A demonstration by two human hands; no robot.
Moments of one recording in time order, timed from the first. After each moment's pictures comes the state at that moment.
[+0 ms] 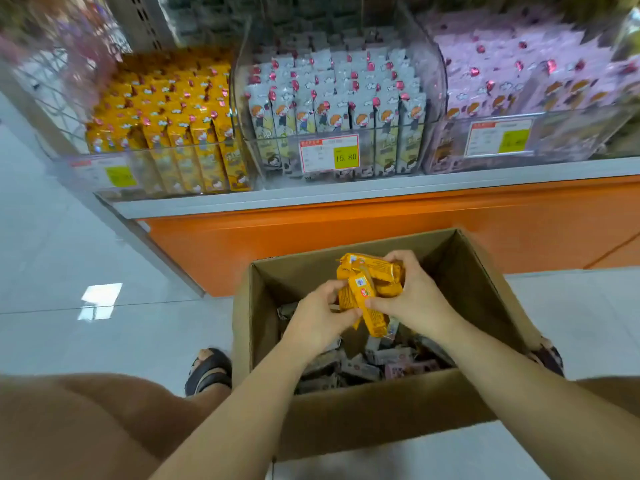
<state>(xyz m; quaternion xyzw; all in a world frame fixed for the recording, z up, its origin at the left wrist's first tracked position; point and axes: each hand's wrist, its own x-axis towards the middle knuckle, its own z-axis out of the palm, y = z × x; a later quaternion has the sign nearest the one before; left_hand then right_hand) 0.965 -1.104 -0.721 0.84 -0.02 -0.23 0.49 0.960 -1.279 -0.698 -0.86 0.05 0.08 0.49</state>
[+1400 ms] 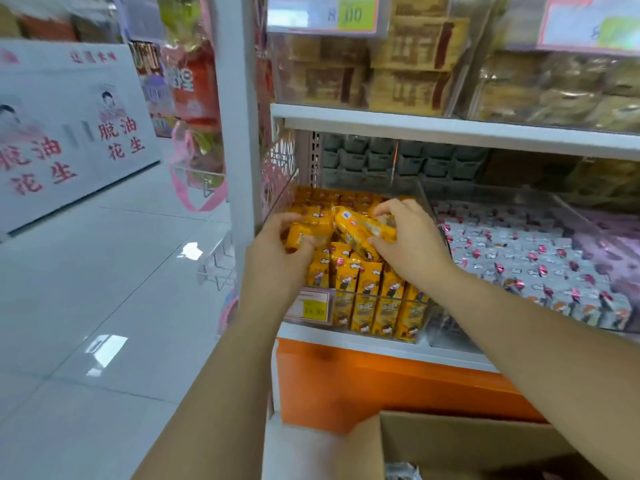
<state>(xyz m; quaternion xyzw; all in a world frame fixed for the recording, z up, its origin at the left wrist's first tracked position) 1.117 -0.862 -0.534 0.81 0.03 0.23 0.54 1.168 -1.038 -0.513 -0.95 -0.12 -0.20 0.22</state>
